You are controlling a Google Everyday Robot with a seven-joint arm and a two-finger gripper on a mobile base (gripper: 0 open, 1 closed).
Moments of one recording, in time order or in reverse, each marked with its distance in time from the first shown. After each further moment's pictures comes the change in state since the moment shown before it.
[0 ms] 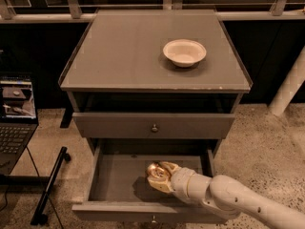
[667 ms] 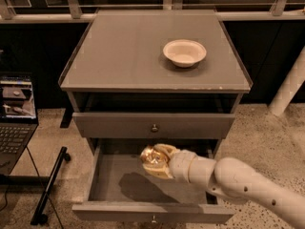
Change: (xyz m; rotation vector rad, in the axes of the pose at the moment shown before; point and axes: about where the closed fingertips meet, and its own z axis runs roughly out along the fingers) arm -0.104 0.019 -0.037 -0.022 -0.046 -0.173
